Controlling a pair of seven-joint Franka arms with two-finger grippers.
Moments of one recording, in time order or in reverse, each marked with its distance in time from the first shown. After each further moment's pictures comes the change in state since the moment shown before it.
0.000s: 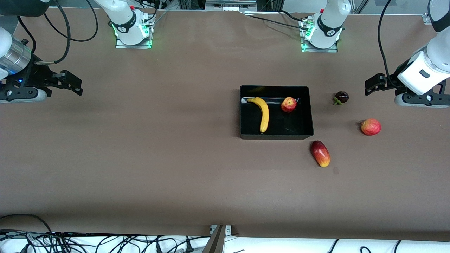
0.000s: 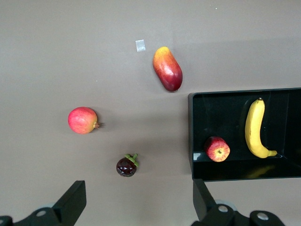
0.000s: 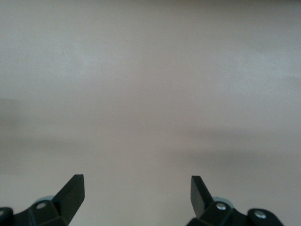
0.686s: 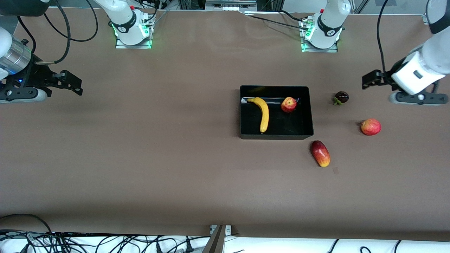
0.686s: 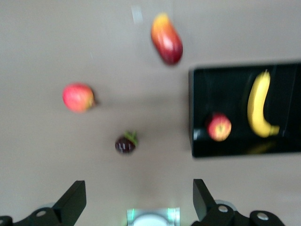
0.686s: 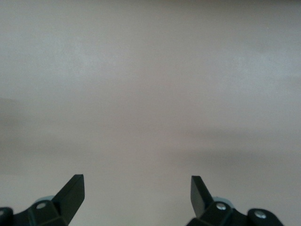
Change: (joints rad) left arm -0.009 0.032 -0.015 0.004 -0.003 -0.155 0.004; right arm 0.000 0.000 0.000 0.000 0.000 0.000 0.000
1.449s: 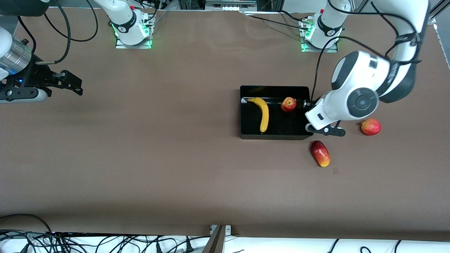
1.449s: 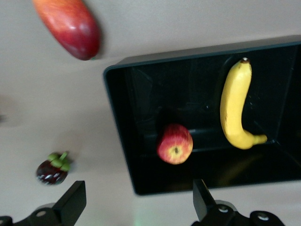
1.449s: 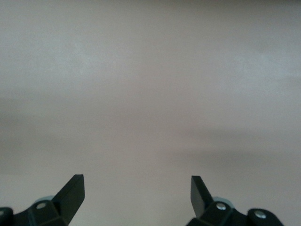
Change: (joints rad) left arm -0.073 0.297 -0.171 -0.080 -0.009 0.276 -0.194; right arm 0.000 0.000 0.000 0.000 0.000 0.000 0.000
